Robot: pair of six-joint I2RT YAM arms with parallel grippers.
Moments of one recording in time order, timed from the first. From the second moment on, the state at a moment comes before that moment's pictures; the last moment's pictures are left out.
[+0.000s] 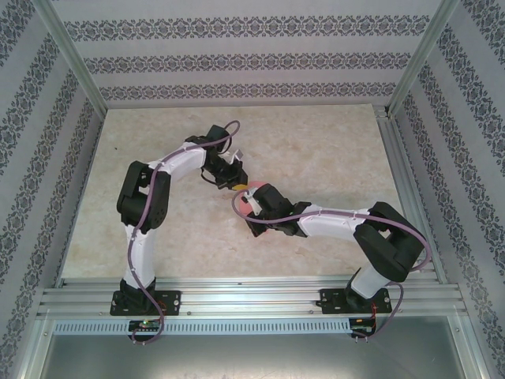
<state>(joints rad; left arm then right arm) -0.43 2.12 1.59 -0.77 0.73 -0.53 0.85 1.60 0.79 -0.07 -0.11 0.19</state>
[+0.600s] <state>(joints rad) -0.47 2.22 1.59 -0.77 0.66 -0.47 0.71 1.62 0.79 -0.06 -0.21 0.25</state>
